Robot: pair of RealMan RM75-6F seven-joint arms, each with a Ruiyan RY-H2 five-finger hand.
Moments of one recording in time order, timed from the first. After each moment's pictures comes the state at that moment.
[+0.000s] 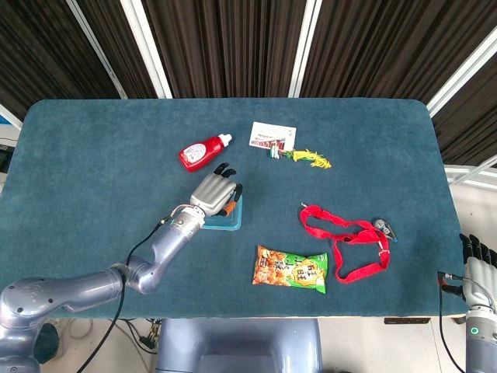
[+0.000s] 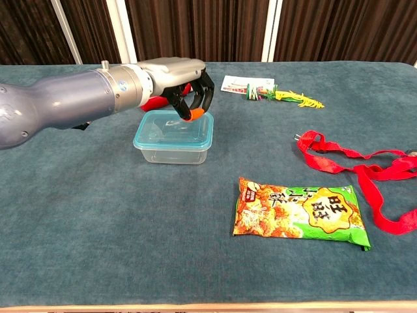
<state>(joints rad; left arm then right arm) -1.07 -1.73 -0.25 -1.15 1.04 0.74 0.28 0.11 -1.23 0.17 -1.55 -0.97 1.26 -0.19</state>
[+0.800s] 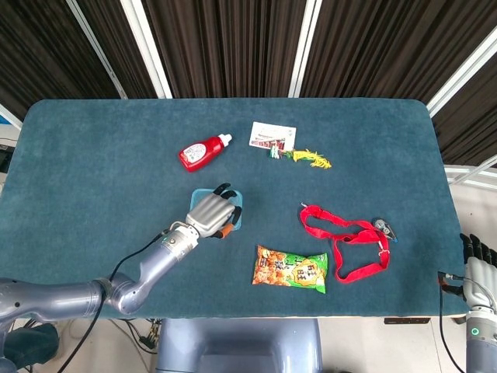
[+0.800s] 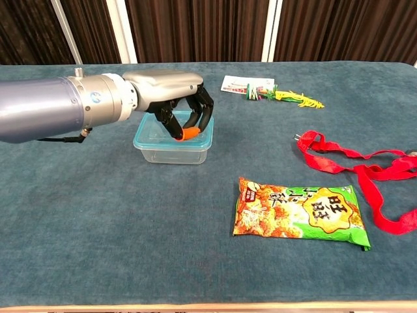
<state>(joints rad) -1.02 -1.61 -0.17 -1.43 1.04 0.79 0.33 0.11 -1.22 0.17 -1.57 -0.97 1.27 -0.18</state>
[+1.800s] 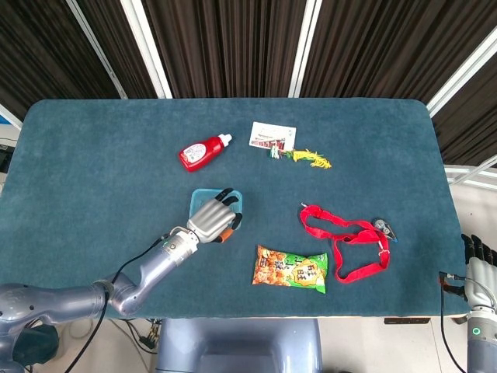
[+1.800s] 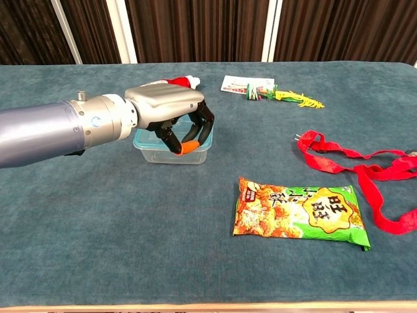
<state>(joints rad) -0.99 -1.68 -0.11 -1.30 1.23 0.81 0.24 0.11 -1.22 0.17 -1.57 -0.96 1.26 -0.18</state>
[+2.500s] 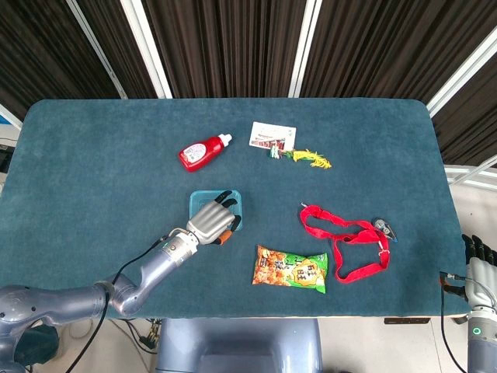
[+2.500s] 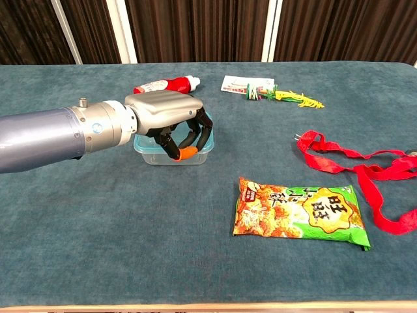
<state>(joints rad) -0.98 -1.70 -0.11 -1.27 1.23 0.79 0.25 0.11 -1.21 0.17 -1.57 -0.95 1.26 -0.19</state>
